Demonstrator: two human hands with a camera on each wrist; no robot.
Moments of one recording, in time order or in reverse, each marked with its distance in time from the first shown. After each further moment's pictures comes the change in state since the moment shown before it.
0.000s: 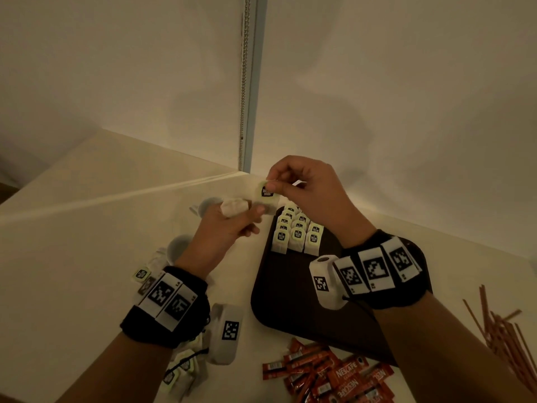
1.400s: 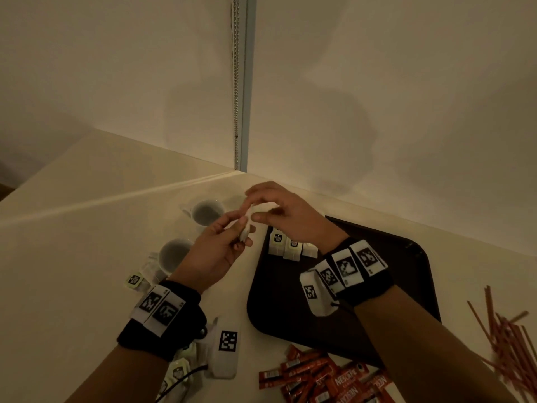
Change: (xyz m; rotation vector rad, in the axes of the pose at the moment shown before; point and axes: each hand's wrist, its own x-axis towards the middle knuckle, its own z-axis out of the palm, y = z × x) left_hand 0.008 -0.028 -0.002 -0.352 0.022 -0.263; right_hand 0.000 0.060 0.022 0.053 -0.315 -0.005
